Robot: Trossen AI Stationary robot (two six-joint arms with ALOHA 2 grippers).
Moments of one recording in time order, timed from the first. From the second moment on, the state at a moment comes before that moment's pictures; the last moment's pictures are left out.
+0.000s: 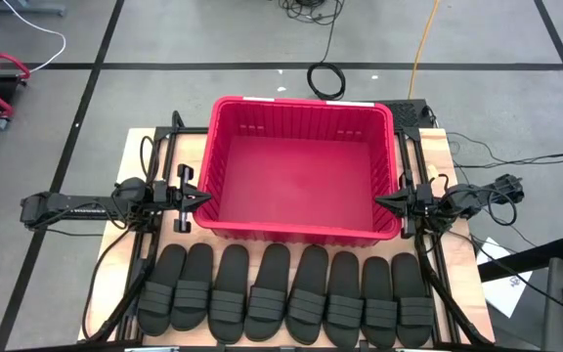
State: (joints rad) left arm 0.12 0.39 0.01 0.71 0.17 0.15; right arm 0.36 0.01 0.22 -0.17 0.47 0.06
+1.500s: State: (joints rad) left arm 0.12 0.39 0.01 0.71 0.17 0.15; right arm 0.36 0.01 0.22 0.02 0.47 0.20
